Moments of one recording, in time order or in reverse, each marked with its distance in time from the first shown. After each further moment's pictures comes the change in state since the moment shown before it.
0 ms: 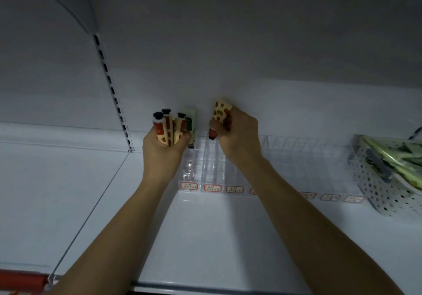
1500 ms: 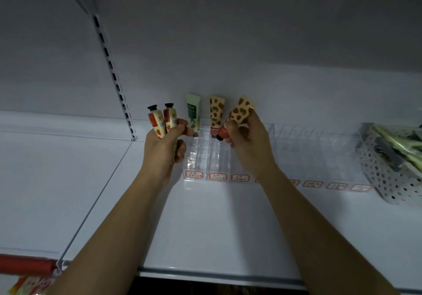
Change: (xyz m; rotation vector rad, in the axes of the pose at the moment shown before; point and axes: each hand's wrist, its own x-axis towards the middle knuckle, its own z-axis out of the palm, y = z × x) left_hand -0.009 -0.007 -0.014 -0.427 -0.210 -0.224; right_hand -0.043 0.012 -0.009 0.318 -0.057 0.135
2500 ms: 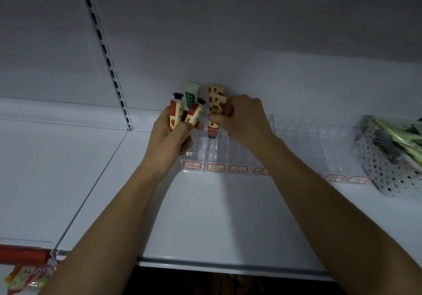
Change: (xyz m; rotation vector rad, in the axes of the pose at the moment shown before) left_hand -0.009 0.004 0.008 0.223 -0.146 0.091; right_hand 0.034 -0.021 0.002 -0.548 -0.189 0.005
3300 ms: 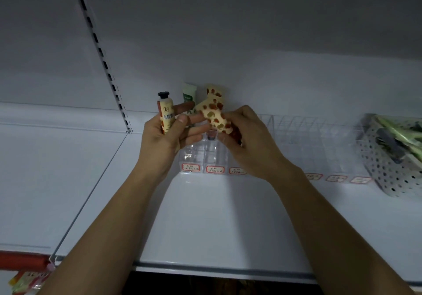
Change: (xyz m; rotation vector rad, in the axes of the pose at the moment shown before) left_hand 0.002 -0.003 0.002 -0.278 0.003 0.024; right_hand -0.049 0.019 -0.005 0.080 0.041 -0.322
